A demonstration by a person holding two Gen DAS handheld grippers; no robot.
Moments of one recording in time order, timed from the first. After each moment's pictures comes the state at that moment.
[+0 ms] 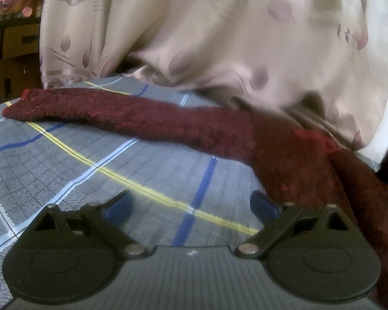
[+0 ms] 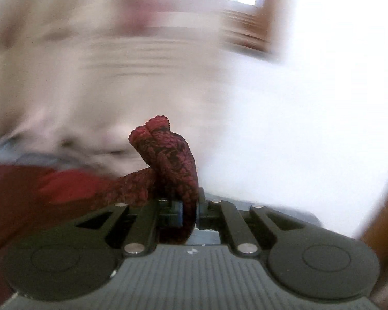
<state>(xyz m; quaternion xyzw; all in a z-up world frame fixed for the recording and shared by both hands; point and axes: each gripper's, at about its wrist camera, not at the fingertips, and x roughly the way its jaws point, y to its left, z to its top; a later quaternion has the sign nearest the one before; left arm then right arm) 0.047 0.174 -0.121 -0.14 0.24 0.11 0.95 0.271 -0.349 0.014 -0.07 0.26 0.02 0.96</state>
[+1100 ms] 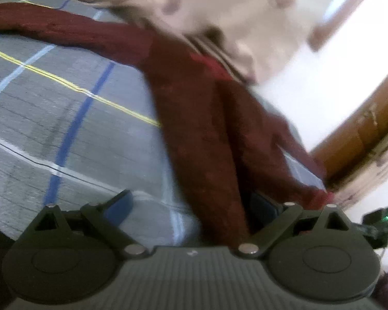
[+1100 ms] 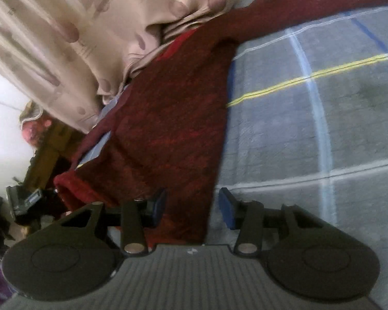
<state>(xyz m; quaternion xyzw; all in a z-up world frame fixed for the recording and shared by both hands) -0.012 0.156 -0.109 -0.26 0.38 -0.16 0.88 0.020 -0.357 -0.140 0.27 0.45 0.25 0.82</state>
